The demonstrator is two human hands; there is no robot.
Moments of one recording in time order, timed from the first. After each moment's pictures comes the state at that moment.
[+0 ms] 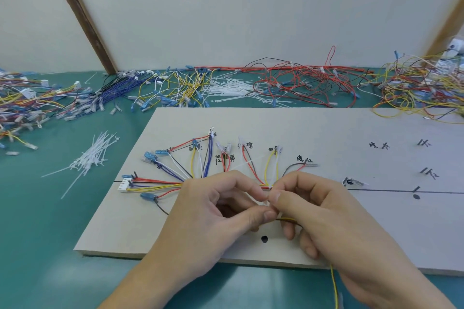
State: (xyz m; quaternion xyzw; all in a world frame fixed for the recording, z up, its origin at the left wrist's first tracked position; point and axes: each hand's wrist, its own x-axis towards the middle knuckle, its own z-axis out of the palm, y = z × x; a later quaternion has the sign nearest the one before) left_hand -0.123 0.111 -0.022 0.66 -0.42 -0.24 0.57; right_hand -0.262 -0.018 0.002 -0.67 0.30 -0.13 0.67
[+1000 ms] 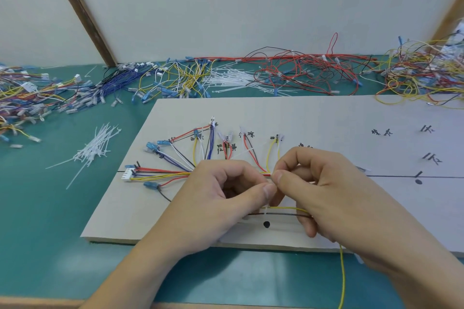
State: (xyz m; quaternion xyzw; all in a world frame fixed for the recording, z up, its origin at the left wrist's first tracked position) left_hand -0.114 0.105 -0.022 0.64 -0.44 -0.32 0.54; right_hand -0.260 -0.027 0.010 -0.78 0.26 -0.11 0.56
